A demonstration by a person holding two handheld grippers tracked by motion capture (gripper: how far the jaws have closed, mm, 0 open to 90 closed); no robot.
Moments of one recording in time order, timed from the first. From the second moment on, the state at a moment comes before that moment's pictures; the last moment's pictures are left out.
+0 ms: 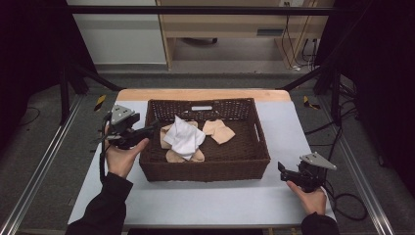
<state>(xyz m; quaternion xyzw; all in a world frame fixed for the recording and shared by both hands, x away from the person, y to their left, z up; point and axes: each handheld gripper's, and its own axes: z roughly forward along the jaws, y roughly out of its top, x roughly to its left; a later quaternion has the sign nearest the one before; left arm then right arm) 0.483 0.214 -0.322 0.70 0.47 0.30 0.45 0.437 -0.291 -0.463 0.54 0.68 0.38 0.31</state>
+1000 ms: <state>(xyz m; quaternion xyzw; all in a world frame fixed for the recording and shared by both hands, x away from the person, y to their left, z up) 0.548 0.153 -0.354 0.73 0.46 0.28 0.42 0.438 -0.293 -0.463 0.54 0.68 0.38 0.31</state>
